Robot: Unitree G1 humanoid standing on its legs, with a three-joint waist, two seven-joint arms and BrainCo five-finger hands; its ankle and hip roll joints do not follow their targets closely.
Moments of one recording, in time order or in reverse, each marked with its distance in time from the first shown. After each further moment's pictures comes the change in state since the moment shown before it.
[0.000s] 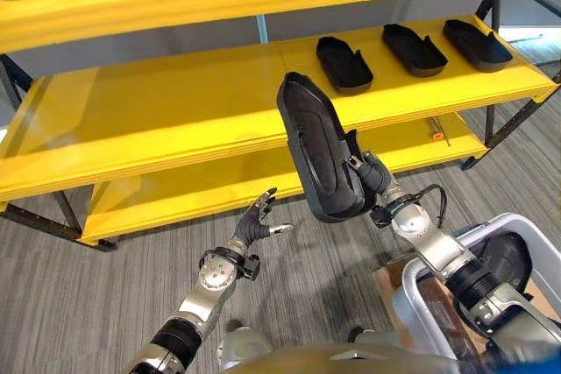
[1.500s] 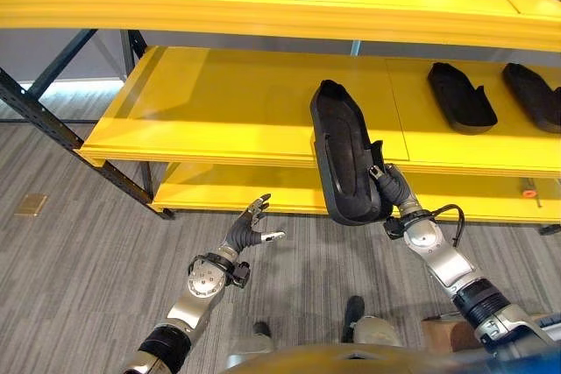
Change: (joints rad) left arm 0.031 0.053 0.039 -0.007 0.003 -0.026 -0.049; right arm 0.098 0.045 -0.120 0.029 -0.016 -0.014 -0.069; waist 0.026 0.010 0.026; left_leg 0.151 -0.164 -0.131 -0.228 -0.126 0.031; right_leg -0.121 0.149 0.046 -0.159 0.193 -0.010
